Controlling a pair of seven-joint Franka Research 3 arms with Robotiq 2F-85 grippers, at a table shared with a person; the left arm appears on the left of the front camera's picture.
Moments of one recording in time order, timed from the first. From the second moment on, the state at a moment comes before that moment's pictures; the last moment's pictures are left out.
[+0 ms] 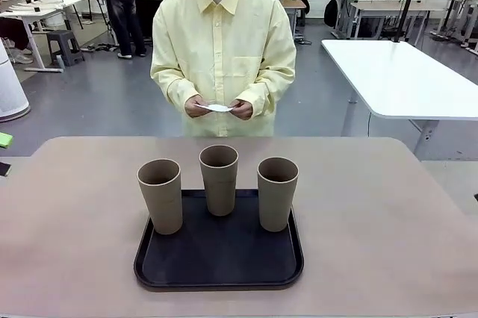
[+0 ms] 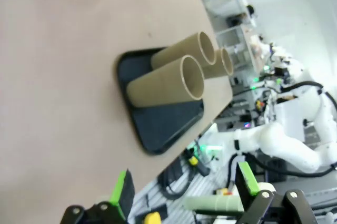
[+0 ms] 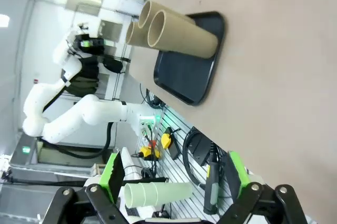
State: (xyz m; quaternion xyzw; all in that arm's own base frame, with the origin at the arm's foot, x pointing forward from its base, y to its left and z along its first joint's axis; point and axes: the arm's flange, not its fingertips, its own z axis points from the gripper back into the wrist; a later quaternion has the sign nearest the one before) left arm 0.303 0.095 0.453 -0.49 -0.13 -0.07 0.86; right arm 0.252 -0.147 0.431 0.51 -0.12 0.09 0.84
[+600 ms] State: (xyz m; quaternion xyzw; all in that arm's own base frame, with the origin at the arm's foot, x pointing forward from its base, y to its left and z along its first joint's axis) left arm 0.288 0.110 0.469 -0.49 -0.15 -0.05 0.86; right arm 0.230 -0.171 0.418 0.52 -0.14 0.08 0.84
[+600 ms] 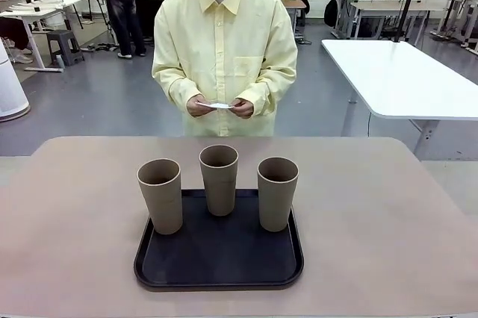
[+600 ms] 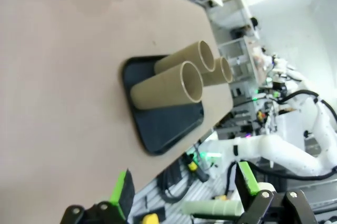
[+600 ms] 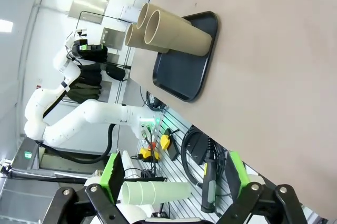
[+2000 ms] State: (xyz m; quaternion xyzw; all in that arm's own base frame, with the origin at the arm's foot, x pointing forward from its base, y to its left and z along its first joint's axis) left arm 0.290 0.110 0.465 -0.49 -0.15 -0.04 0.86; right arm 0.231 -0.170 0.416 0.52 -0.13 0.07 0.84
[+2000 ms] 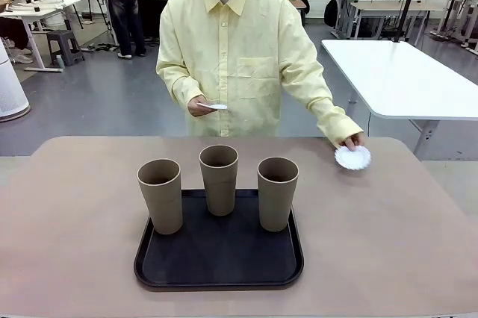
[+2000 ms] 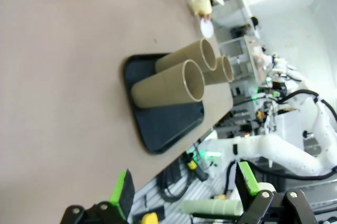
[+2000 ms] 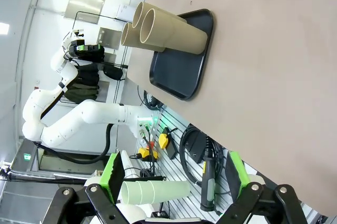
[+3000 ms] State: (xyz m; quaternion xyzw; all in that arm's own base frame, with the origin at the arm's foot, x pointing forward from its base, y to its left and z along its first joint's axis) left arm 0.290 0.110 0.465 -0.49 -0.15 -0.04 0.86; right arm 0.231 -0.170 0.416 0.52 -0.13 0.07 0.84
